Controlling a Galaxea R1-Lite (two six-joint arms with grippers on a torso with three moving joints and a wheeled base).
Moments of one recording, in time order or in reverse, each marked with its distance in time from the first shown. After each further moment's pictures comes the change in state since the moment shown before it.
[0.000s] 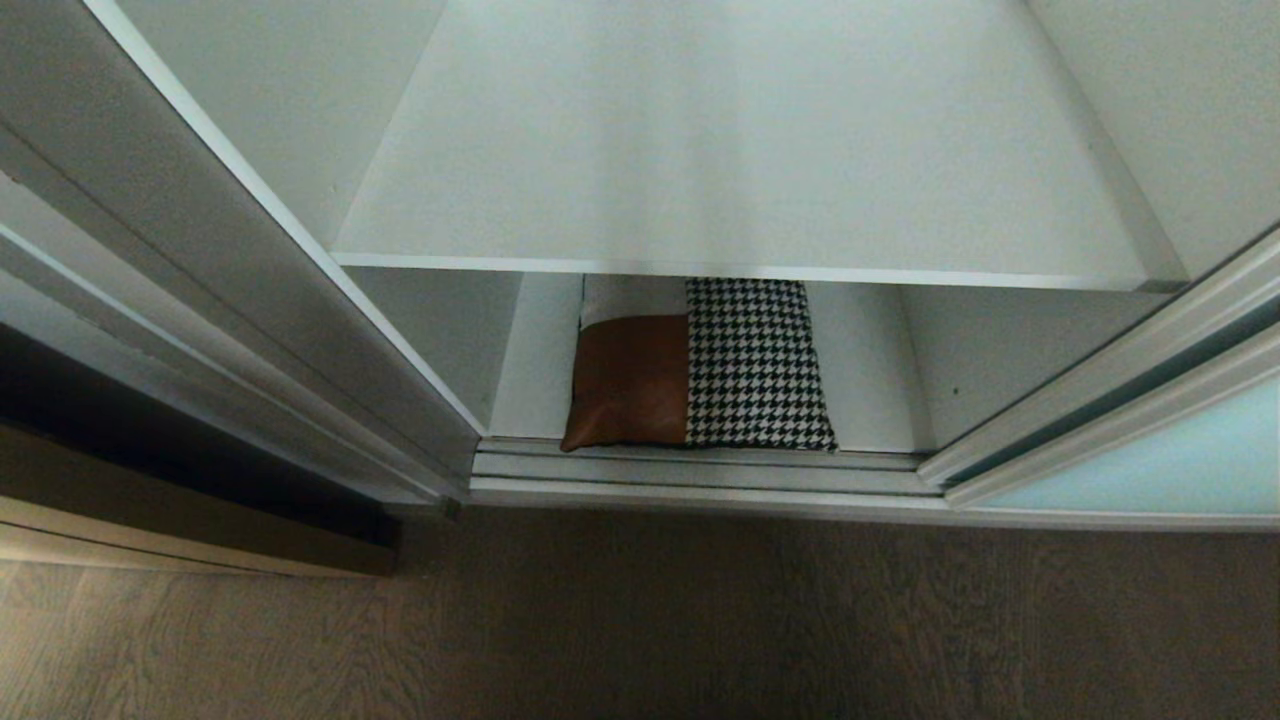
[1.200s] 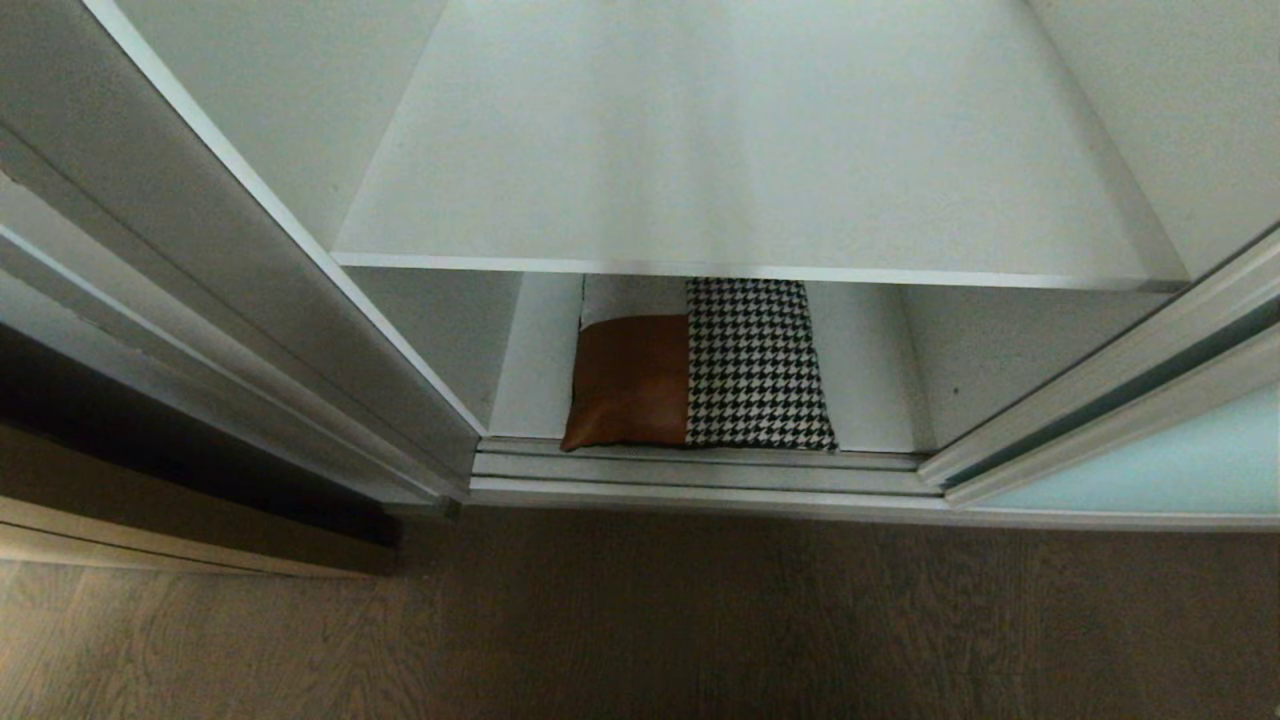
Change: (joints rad) left arm 0.000 -0.001 0.000 0.000 0.000 0.001; right arm 0.306 0.403 -0.019 -0.273 -0.299 0.227
